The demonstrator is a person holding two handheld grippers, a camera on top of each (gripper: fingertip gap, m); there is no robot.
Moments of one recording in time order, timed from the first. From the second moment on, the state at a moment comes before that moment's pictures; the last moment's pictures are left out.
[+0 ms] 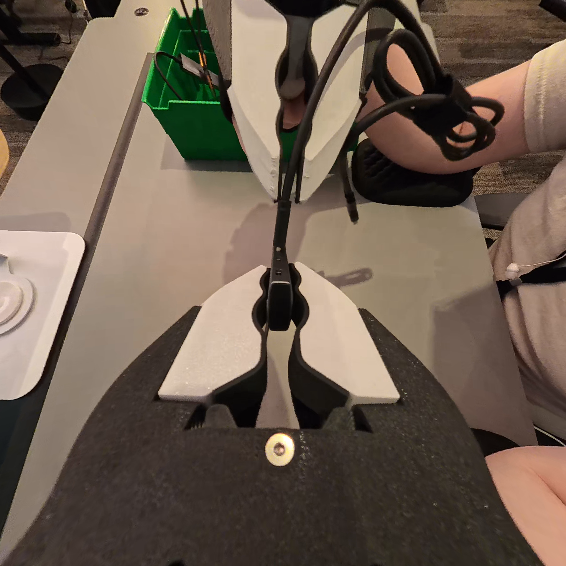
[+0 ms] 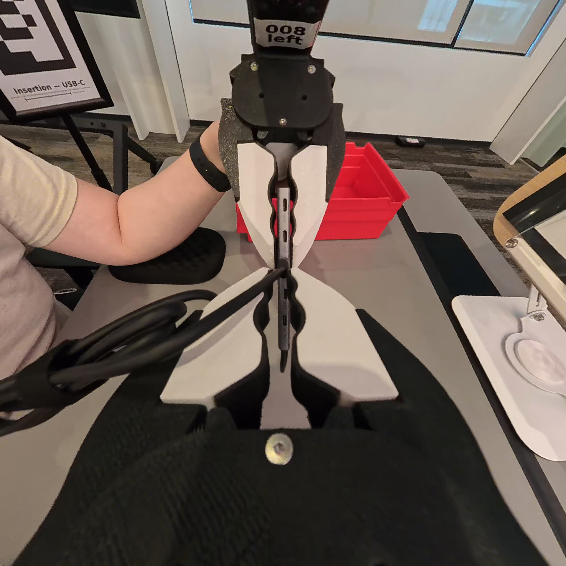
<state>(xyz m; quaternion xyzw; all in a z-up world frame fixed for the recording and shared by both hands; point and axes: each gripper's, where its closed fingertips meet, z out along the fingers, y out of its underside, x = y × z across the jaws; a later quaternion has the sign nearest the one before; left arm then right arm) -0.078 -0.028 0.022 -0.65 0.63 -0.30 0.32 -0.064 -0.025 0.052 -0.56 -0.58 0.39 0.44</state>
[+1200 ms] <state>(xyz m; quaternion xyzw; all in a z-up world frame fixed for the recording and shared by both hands) -0.066 -0.032 0.043 -0.61 0.61 -0.37 0.35 -0.064 -0.023 0.066 -0.53 -0.55 0.47 0.44</state>
